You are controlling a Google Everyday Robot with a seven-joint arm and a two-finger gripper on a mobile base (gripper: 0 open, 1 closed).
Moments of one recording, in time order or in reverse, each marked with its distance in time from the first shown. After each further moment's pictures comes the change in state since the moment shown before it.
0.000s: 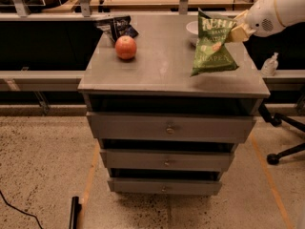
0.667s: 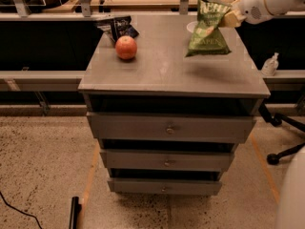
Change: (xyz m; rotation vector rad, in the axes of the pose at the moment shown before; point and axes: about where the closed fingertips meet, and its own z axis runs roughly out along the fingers) arm -0.025 -0.047 0.014 0.154 -0.014 0.023
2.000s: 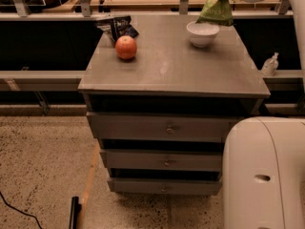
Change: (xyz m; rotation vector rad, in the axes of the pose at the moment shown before) arm -0.015 -0.132 0.019 0.400 -0.030 0.123
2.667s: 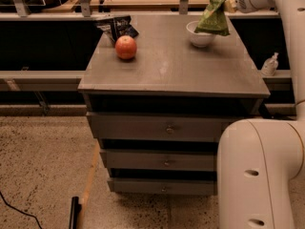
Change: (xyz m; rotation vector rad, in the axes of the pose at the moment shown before) arm 0.030 0.016 0.028 -0.036 0.049 0.011
